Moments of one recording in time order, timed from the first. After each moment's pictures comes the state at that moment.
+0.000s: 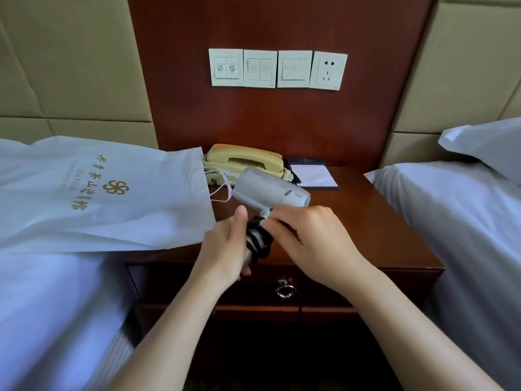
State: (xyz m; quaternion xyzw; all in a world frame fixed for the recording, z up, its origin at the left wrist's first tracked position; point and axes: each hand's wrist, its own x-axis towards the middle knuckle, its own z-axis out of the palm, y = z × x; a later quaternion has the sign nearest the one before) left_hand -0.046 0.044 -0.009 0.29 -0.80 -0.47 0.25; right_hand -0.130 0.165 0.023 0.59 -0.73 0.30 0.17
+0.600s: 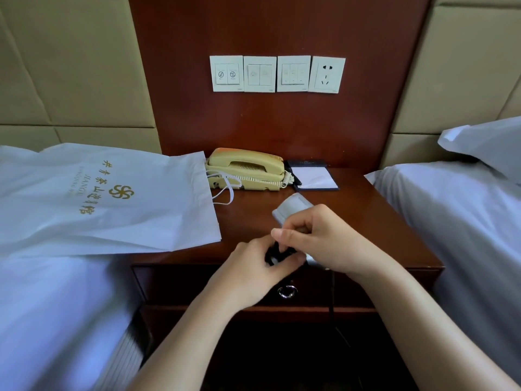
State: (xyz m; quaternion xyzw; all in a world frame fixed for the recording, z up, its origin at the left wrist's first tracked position) left_hand -0.038 0.070 -0.008 0.15 -0.90 -0.38 0.12; right_hand -0.145 0.174 0.029 0.52 -0.73 0.43 -0.14
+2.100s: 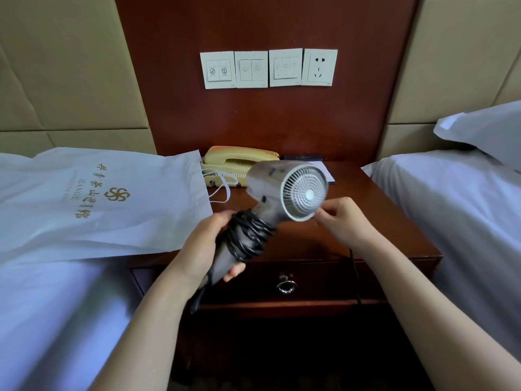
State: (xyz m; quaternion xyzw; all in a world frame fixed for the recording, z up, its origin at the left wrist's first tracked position) left_hand -0.045 0.023 0.002 0.29 -0.63 -0.70 0.16; right_hand -0.219 0.177 -0.014 0.41 -0.79 0.46 -0.02
